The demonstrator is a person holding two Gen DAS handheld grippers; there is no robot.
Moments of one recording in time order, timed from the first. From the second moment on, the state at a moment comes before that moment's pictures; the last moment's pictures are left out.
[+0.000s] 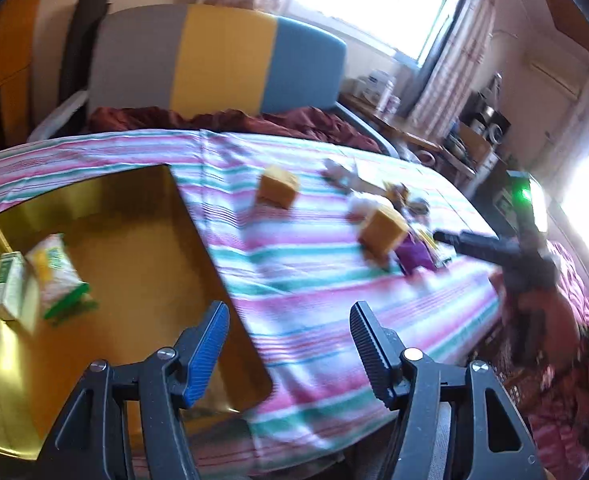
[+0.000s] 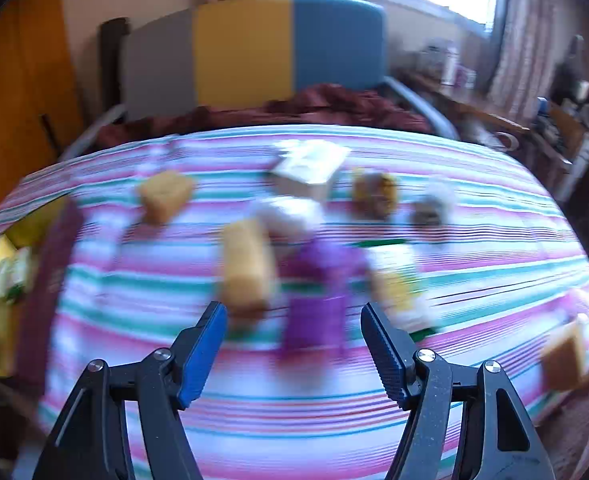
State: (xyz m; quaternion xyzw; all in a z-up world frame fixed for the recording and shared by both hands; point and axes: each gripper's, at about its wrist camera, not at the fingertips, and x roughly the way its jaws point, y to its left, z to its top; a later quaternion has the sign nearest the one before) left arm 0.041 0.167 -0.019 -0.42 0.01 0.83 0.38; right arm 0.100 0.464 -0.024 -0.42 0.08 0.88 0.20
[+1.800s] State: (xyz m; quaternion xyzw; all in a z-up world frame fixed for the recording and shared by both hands) left arm -0.014 0.364 -0.072 -0.49 0.04 0.79 0.38; right arm 0.079 0.574 -0.083 -0.52 0.11 0.83 0.17
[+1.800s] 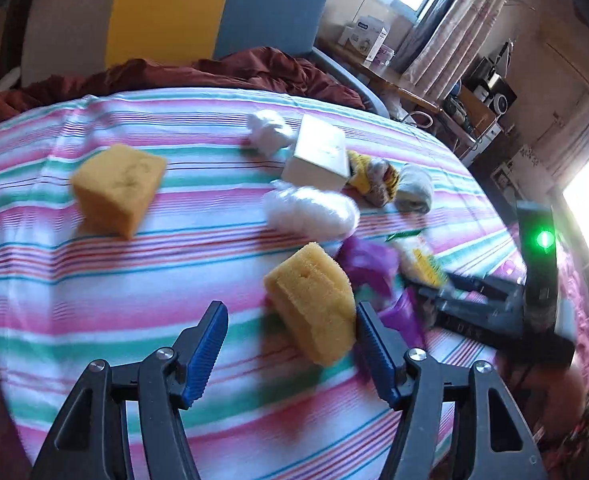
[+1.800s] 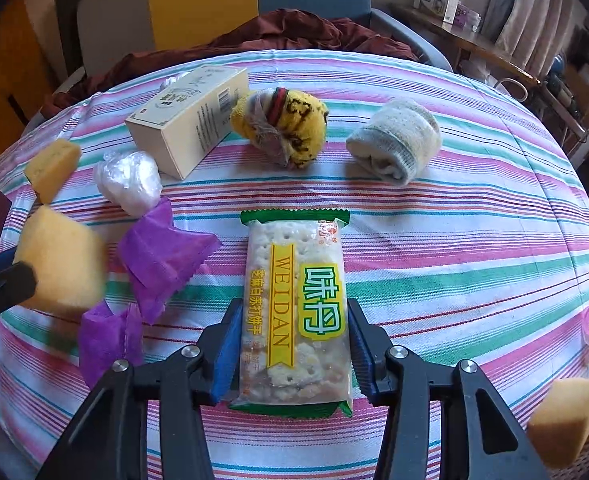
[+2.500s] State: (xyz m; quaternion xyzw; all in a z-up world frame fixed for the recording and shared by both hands) left arm -0.002 0.391 -0.090 -0.41 0.21 0.78 0.42; right arm 0.075 0.582 -0.088 -0.52 0.12 0.83 0.17
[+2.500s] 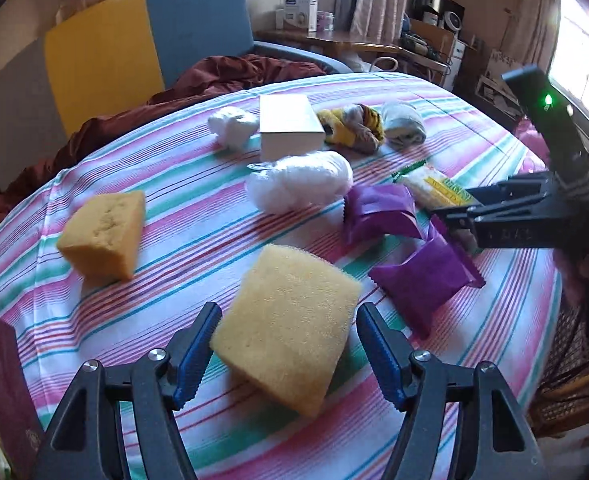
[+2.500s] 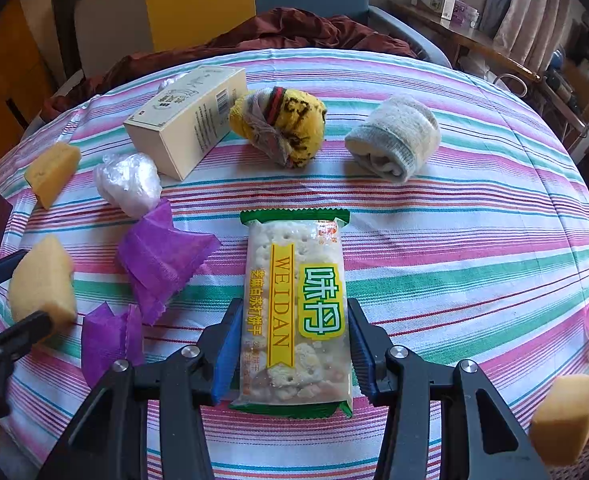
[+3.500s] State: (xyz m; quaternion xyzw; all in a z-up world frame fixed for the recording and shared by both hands) left arm 0.012 0.300 -0.073 -0.37 0.05 0.84 0.39; right arm 0.079 0.593 -0.077 -0.48 0.14 0.85 0.18
